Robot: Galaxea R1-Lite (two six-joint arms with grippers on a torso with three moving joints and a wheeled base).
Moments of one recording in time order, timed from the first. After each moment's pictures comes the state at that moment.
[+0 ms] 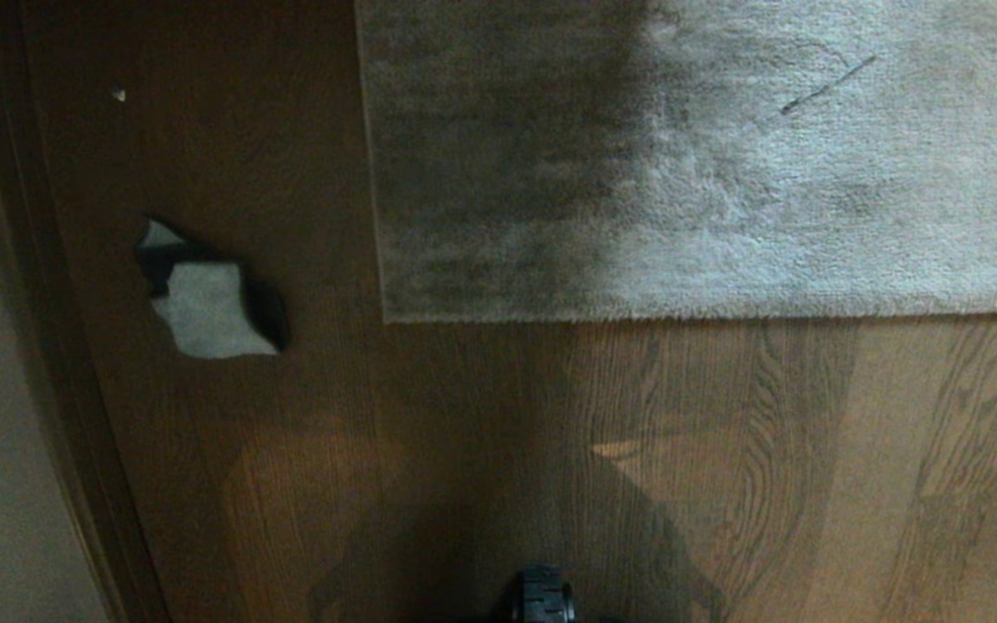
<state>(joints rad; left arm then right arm) 0.00 0.00 0.00 0.00 0.00 -0.01 0.01 0.00 0.00 -0.01 -0.04 0.05</state>
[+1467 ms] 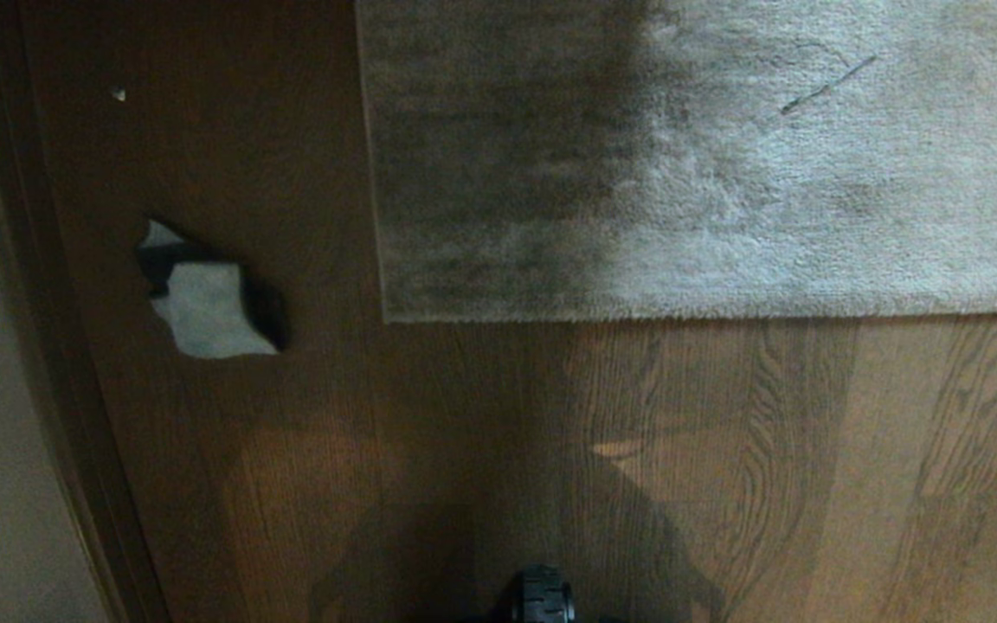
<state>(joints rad) 0.00 0.01 -0.13 0.03 0.03 -0.05 0.00 0.00 0.00 -0.01 -0.04 0.05</state>
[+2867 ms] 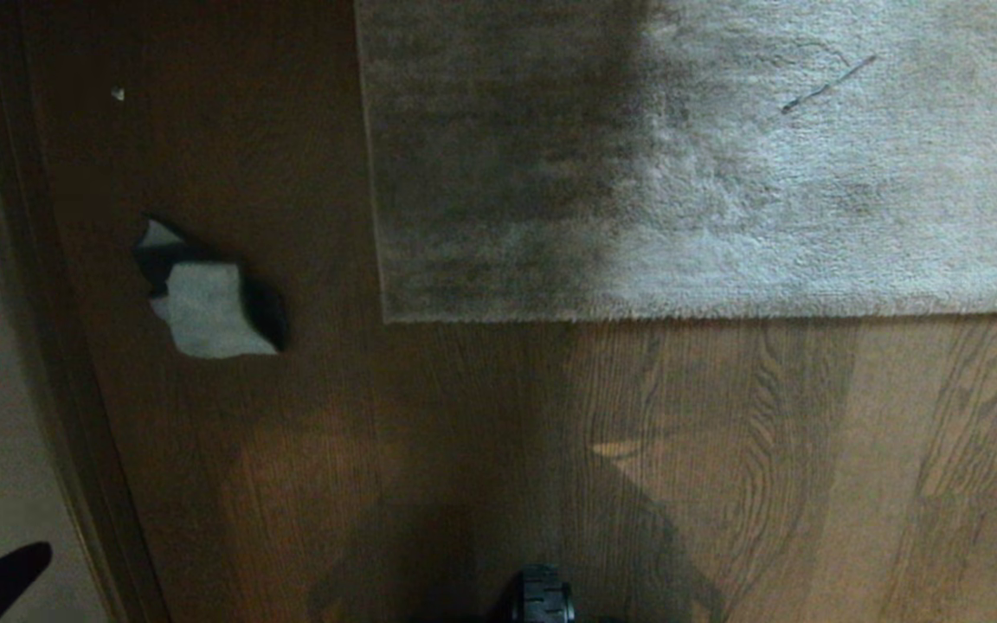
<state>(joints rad) -0.01 0.65 -0.32 0.03 0.02 -0.05 0.00 0.00 0.00 -0.01 -0.04 0.05</state>
